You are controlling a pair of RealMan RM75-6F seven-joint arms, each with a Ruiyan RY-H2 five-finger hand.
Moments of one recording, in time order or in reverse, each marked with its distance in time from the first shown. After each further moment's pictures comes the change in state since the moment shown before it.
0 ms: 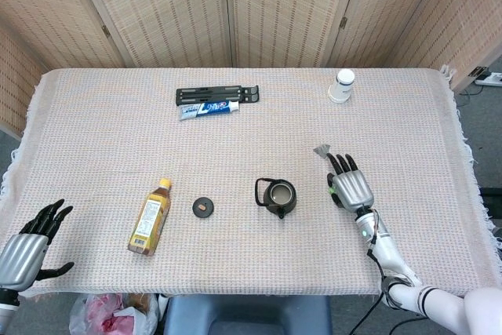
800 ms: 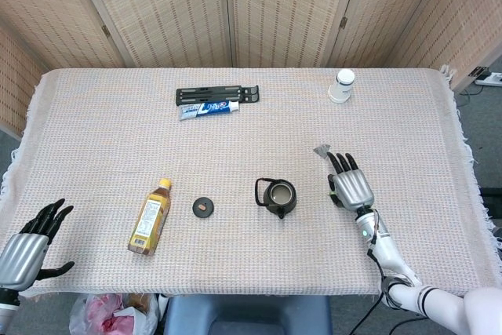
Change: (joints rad) left arm 0.001 -0.007 -0.001 0.014 0.009 0.011 -0.006; right arm 0.002 0.003 -0.003 -0.006 0.000 0.023 0.013
